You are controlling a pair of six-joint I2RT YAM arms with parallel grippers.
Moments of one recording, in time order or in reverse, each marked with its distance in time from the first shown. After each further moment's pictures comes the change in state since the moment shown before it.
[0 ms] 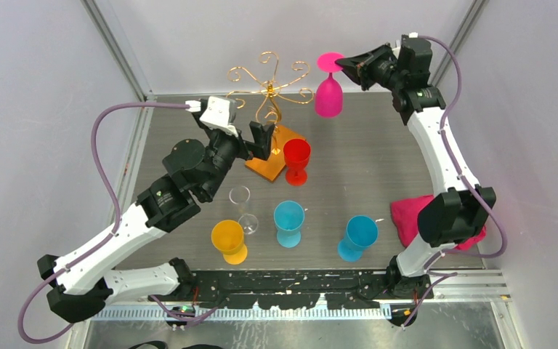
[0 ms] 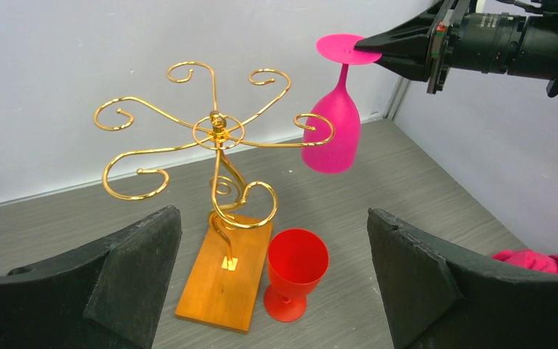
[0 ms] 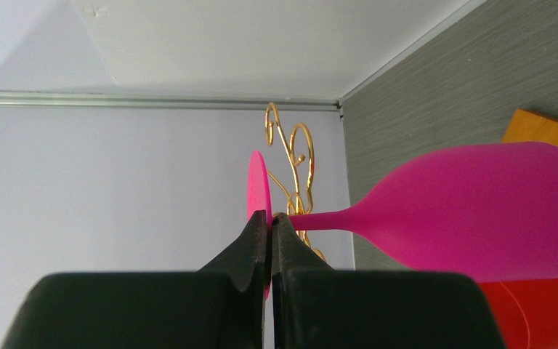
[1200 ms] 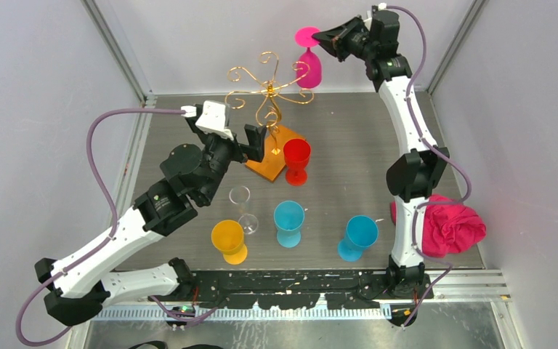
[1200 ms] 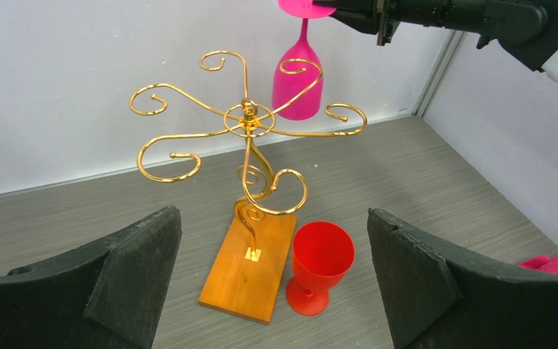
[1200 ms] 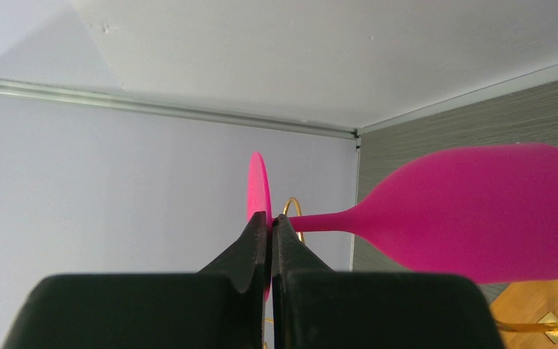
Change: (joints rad) left arm 0.000 -0.034 -0.043 -0.003 -0.076 0.024; right arm 0.066 0.541 0.691 -0.048 -0.034 -0.047
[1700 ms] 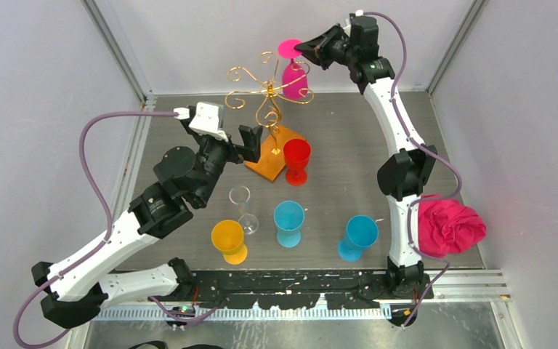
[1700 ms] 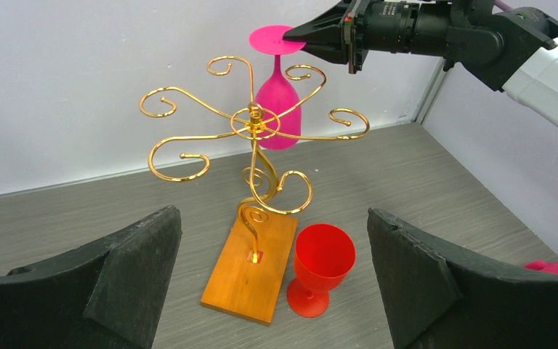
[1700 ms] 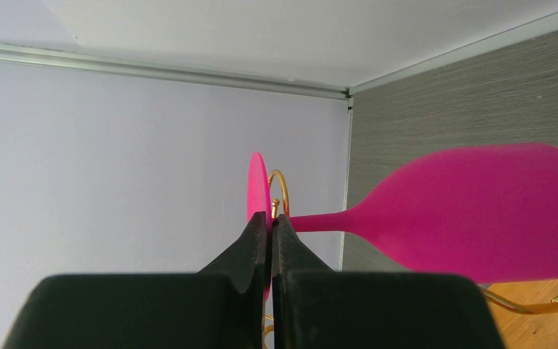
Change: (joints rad) left arm 0.000 -0.032 -0.008 -0.004 -0.006 0.000; right arm 0.079 0.068 0.067 -0.076 0.004 -0.029
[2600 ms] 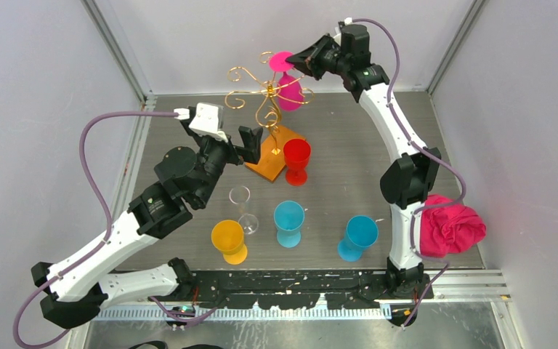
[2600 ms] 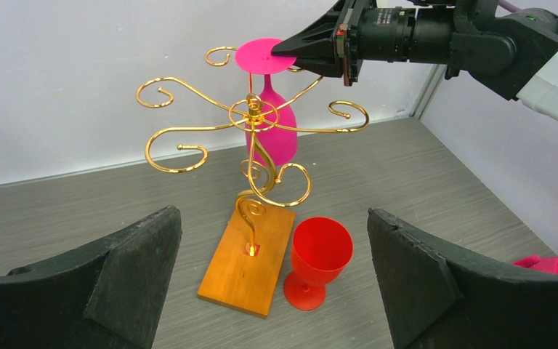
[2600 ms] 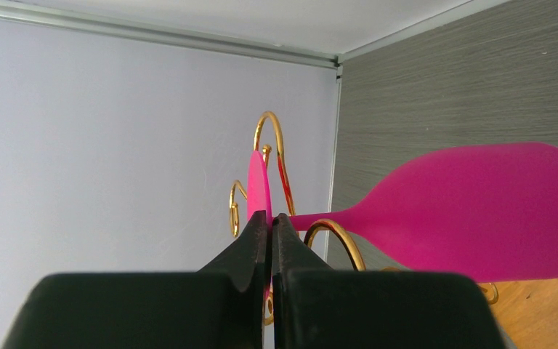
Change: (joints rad) left arm 0.000 -0.003 0.000 -0.025 0.001 -0.028; right arm 0.061 -0.111 -0.187 0.027 0.019 -0.057
